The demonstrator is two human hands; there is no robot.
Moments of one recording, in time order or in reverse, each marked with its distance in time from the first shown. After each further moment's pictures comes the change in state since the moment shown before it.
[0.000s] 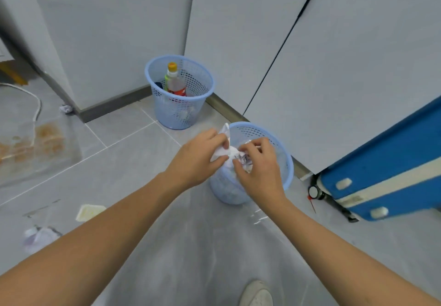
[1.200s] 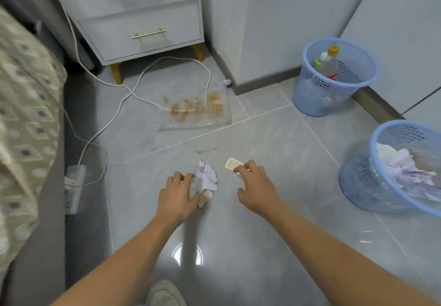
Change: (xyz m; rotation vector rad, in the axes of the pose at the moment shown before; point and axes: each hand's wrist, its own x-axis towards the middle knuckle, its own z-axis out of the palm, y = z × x) left_hand -0.368 -0.118 -0.109 0.372 -0.117 -1.080; right_hand -0.110 -0.224 0.193 0.083 -0.804 -0.245
